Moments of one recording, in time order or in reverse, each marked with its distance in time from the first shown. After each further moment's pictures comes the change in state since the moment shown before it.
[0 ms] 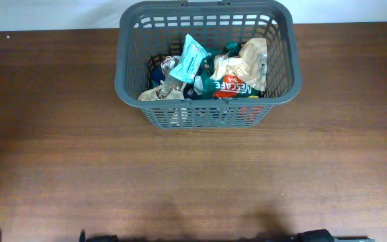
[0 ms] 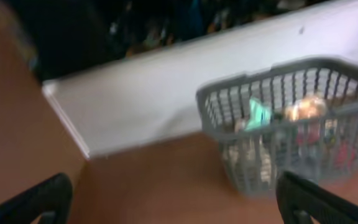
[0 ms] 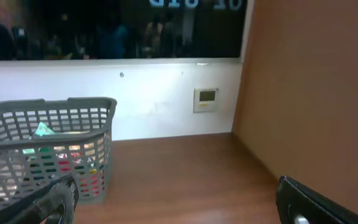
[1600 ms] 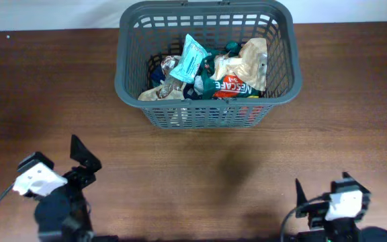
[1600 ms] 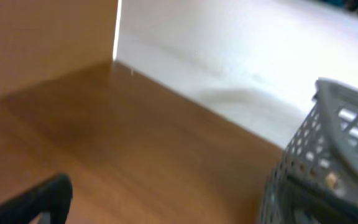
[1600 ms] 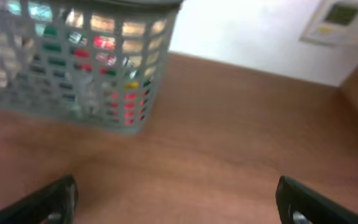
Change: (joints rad) left arm -0.034 -0.089 -1.123 0.929 -0.438 -0.612; right arm -0.032 -0.307 -1.418 0.737 -0.321 -0.124
